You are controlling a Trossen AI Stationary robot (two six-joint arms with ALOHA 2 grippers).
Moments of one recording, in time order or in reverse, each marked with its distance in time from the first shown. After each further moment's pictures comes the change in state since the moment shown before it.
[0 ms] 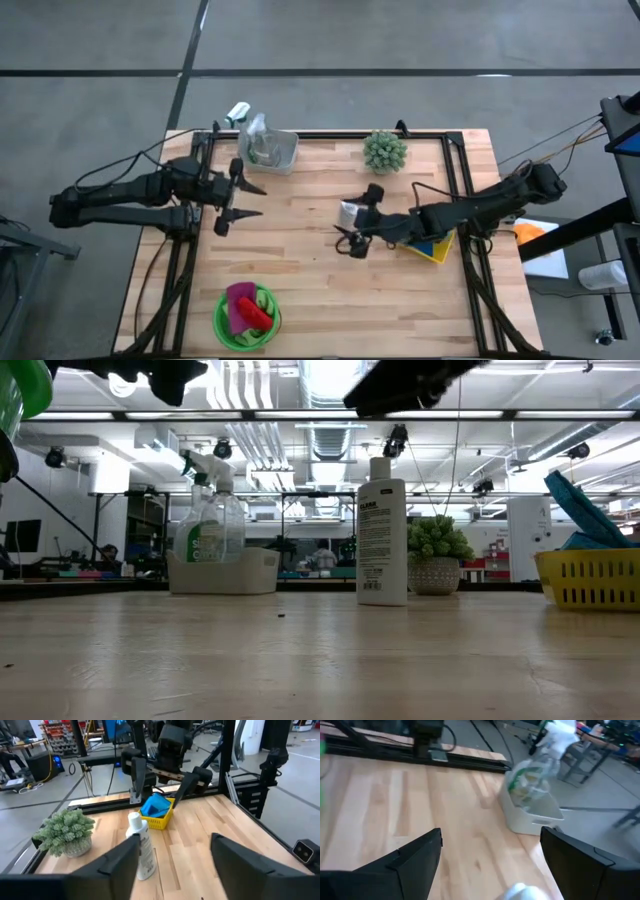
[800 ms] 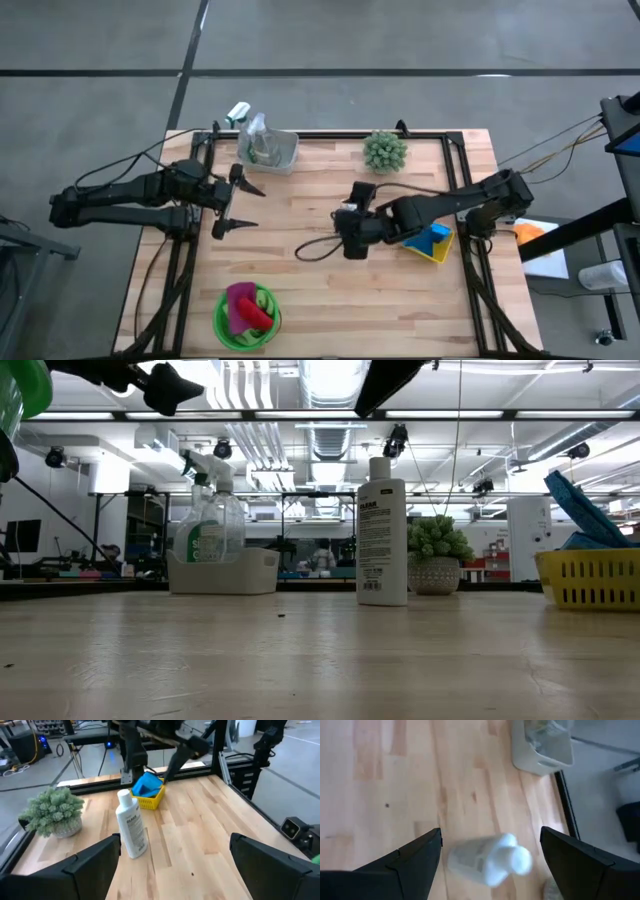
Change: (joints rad) left arm -0.009 -0.017 -0.002 -0.121 0.017 0.016; right arm -0.027 0.286 0.663 -1.000 -0.076 0.181
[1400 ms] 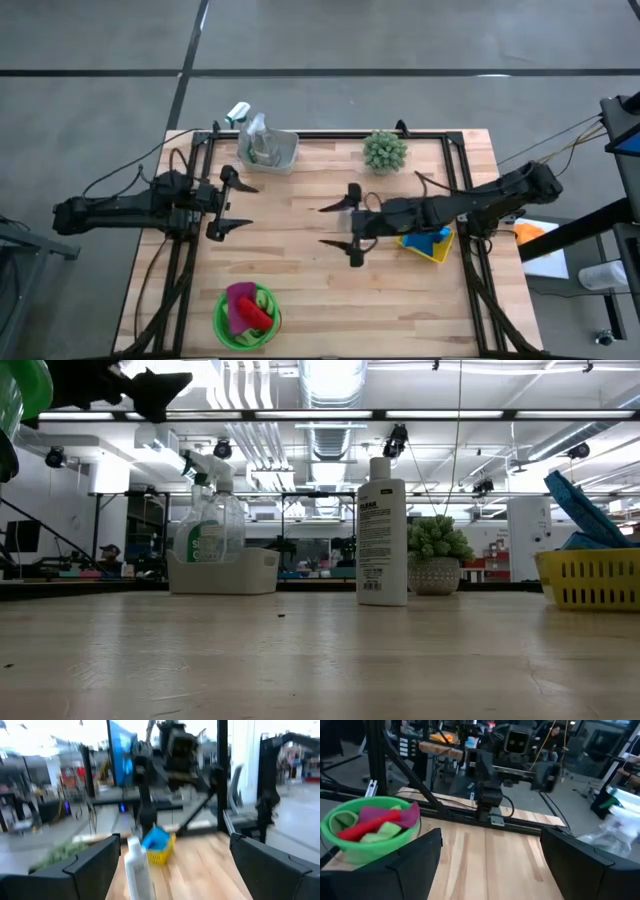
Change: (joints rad) left arm 0.001 -0.214 -0.337 0.532 -0.009 -0.103; right arm -0.022 -0.253 -0.524 1.177 -0.319 -0.316
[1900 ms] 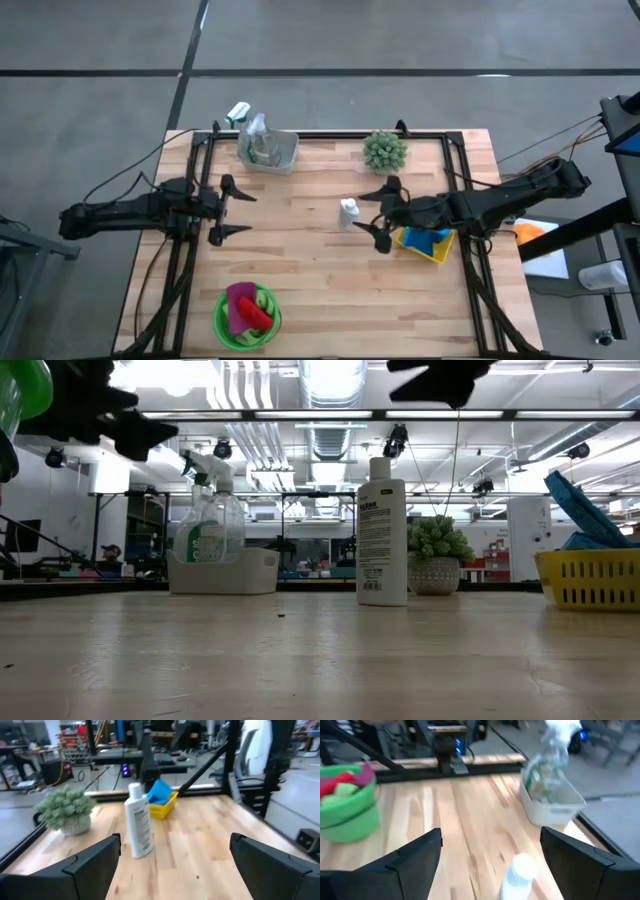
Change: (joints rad) left arm 0.000 -0.166 -0.080 -0.284 -0.045 -0.003; right arm 0.014 -0.299 -0.251 -0.255 0.211 0.294
